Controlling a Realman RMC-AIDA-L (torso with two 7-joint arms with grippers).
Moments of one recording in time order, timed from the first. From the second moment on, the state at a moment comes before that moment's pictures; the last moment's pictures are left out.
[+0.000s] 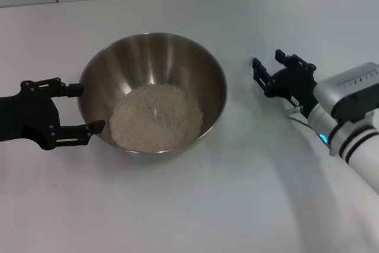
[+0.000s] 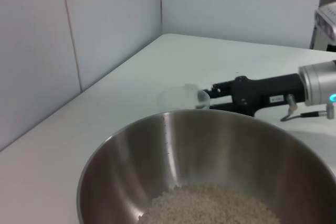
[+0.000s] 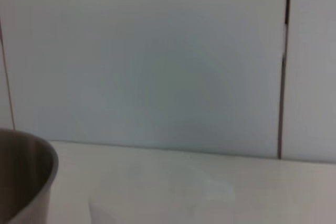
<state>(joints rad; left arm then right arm) -0.25 -2.07 1.10 1.25 1.93 1.48 -1.57 0.51 2.08 0.21 0.25 -1.75 -0.93 0.09</state>
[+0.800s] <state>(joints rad) -0.25 -2.07 1.10 1.26 1.93 1.47 -1.57 0.41 2.07 0.18 -0.20 -2.05 -1.78 0.68</state>
